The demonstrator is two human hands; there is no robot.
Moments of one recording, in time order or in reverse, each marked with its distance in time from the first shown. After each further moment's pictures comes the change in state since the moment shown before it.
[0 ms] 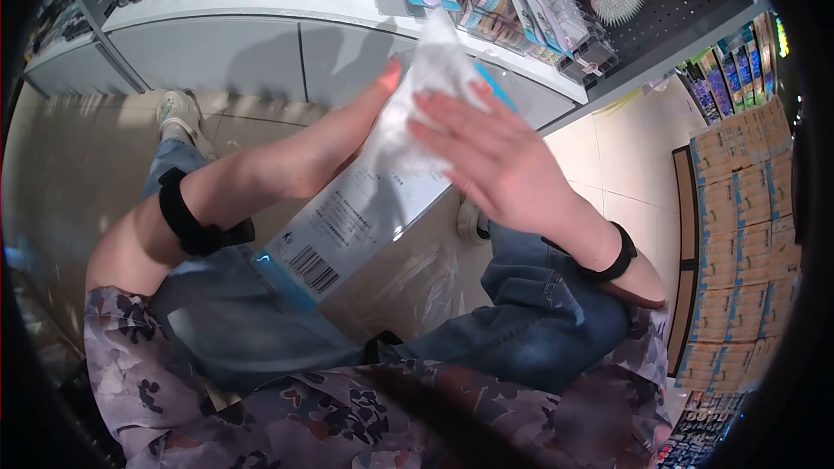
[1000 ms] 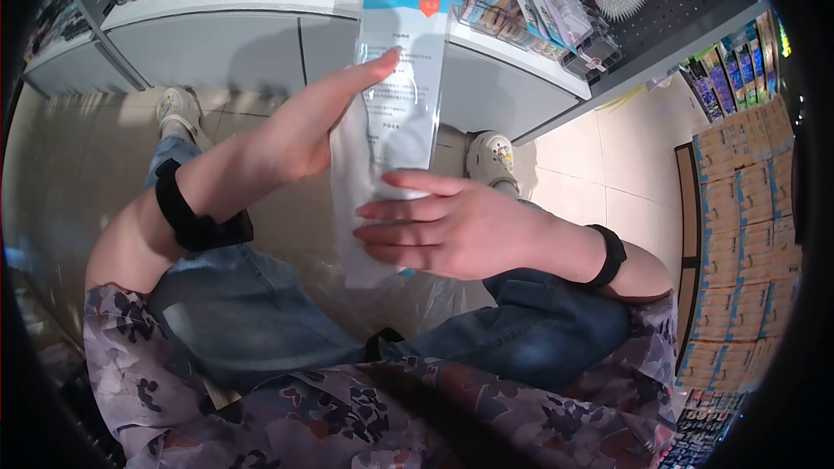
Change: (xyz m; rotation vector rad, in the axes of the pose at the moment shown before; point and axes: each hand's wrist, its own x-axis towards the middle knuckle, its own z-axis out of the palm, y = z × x) left_hand -0.003 0.012 -0.008 -0.010 0.140 0.140; right_hand -0.004 -0.029 0.034 0.290 -0.049 -0.428
